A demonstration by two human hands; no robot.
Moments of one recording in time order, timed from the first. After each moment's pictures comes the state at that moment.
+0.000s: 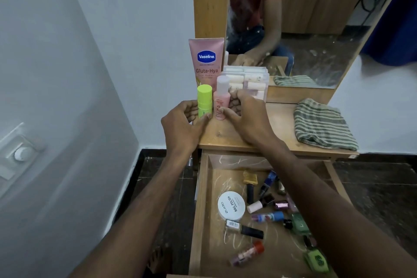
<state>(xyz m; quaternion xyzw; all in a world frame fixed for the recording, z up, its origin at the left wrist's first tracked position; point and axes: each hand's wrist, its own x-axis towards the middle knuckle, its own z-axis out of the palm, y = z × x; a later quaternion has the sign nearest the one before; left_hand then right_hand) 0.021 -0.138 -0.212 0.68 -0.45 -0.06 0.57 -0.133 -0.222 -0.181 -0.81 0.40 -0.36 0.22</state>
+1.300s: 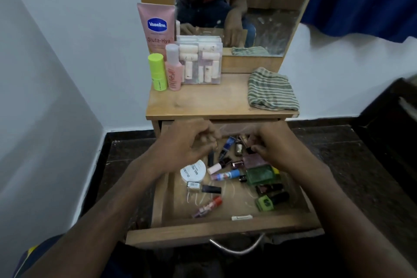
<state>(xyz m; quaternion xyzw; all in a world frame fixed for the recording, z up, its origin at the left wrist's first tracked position) -0.052 -0.077 -0.216 0.51 -0.79 -0.18 0.31 -0.303 -0.134 -0.187 -0.84 0.53 -0.02 0.11</state>
